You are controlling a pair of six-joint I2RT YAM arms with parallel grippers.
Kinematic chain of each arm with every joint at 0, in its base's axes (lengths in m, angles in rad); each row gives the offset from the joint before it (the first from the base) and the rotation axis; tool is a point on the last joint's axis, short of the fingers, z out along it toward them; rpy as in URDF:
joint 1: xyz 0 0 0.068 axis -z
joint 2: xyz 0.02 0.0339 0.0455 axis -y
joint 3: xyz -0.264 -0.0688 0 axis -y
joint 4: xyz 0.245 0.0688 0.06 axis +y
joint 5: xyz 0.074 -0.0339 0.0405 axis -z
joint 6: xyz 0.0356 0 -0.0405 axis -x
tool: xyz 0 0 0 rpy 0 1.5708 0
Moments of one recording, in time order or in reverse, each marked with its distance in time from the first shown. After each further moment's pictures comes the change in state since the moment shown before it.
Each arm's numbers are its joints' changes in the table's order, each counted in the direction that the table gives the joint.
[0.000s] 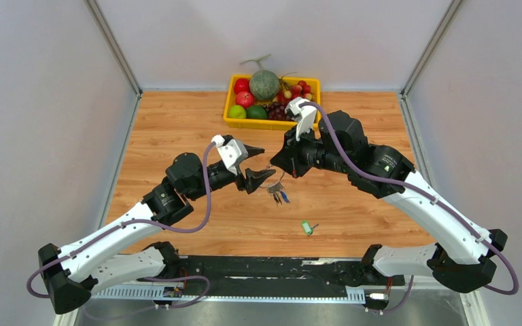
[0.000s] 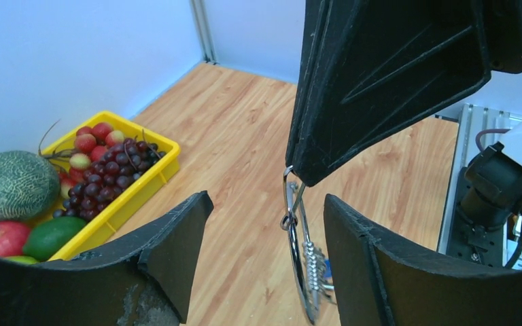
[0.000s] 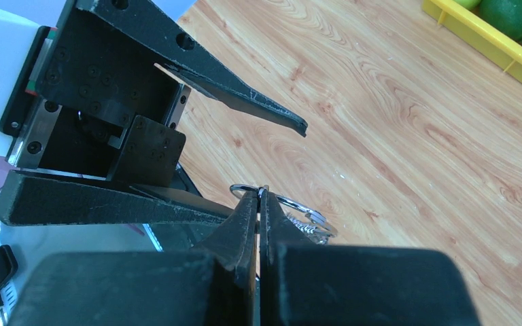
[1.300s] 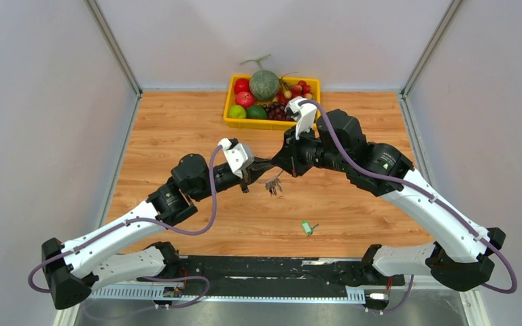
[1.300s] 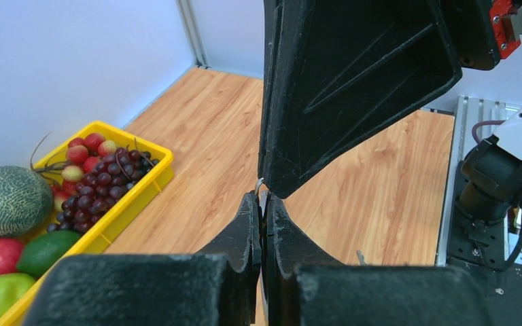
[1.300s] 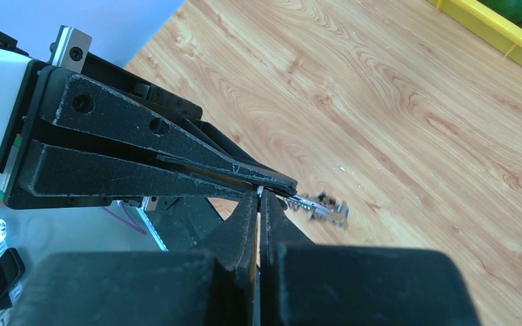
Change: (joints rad) left arm 0.027 -0.037 0.000 -0.037 0.008 -0.041; right arm 0.000 -0.016 0.022 0.034 0.009 -0.029
